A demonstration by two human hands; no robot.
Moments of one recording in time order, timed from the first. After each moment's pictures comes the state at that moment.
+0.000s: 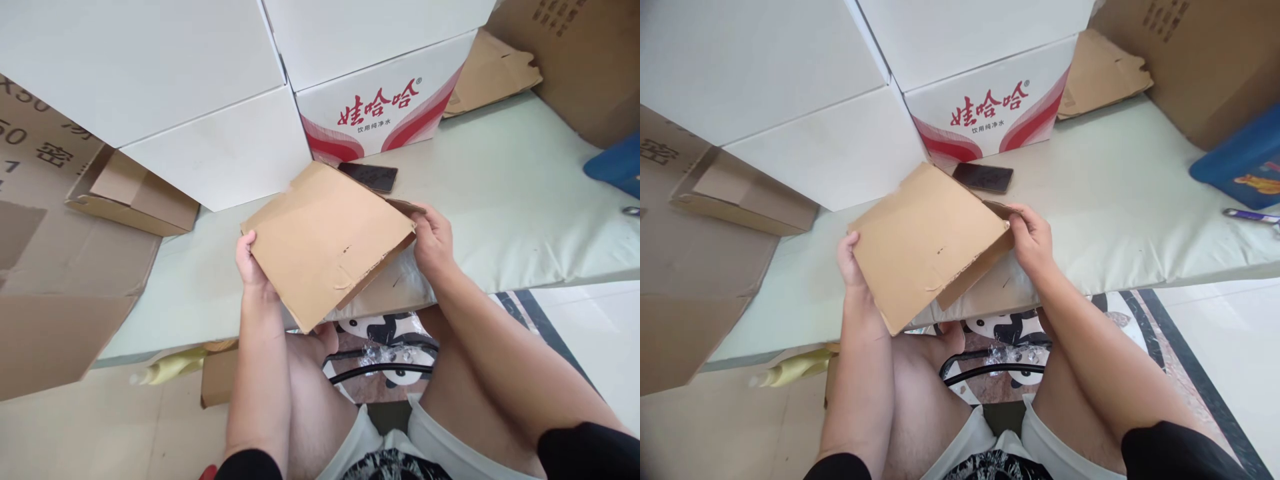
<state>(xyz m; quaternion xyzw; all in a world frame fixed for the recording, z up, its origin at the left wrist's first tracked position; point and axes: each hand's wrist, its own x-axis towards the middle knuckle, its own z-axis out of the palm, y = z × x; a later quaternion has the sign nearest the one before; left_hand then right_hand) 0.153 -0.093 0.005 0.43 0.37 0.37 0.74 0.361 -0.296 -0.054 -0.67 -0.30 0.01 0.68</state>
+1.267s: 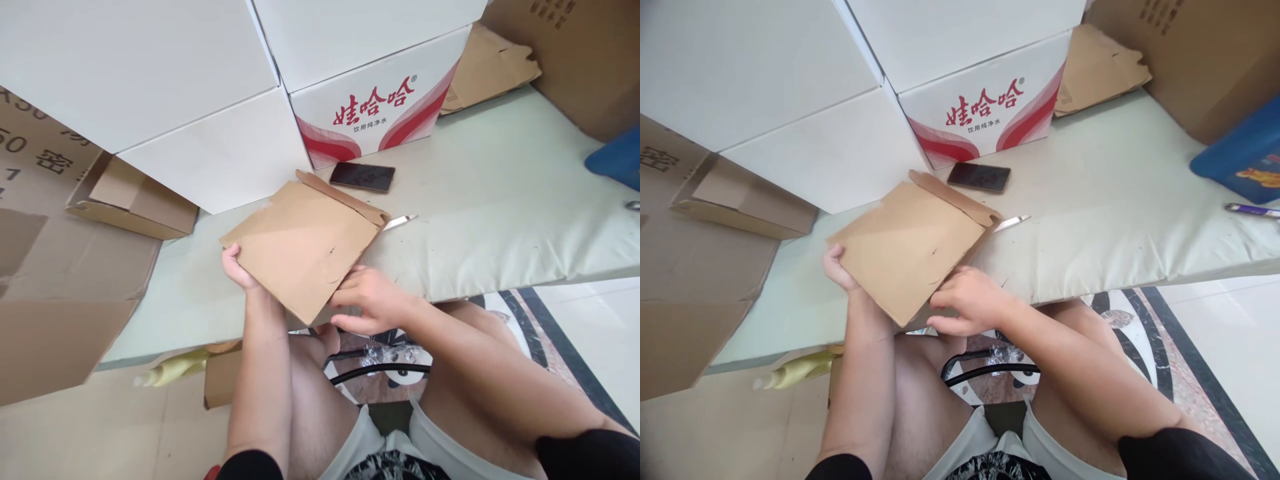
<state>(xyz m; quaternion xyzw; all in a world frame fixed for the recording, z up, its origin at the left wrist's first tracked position) 0.155 -0.093 -0.001 0.42 0.32 0.47 0.71 0.278 -0.292 -0.022 -0.51 -0.74 0.09 0.43</state>
